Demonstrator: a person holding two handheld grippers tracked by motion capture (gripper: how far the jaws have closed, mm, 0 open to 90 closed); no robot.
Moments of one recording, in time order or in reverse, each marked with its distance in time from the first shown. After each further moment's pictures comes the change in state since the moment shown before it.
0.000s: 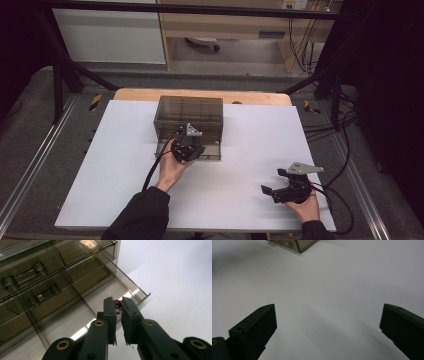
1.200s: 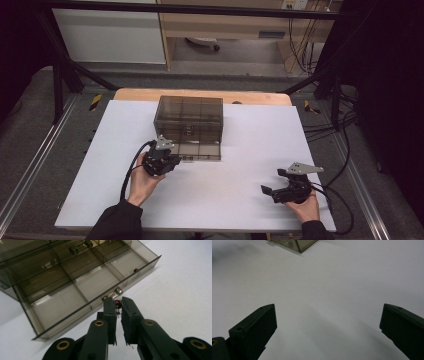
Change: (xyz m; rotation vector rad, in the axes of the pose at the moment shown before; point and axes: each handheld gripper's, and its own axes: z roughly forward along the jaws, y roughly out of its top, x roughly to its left) left arm 0.023 -0.052 -0.054 -0.009 0.026 -0.002; right arm 0.000 0.000 0.000 0.006 0.000 0.002
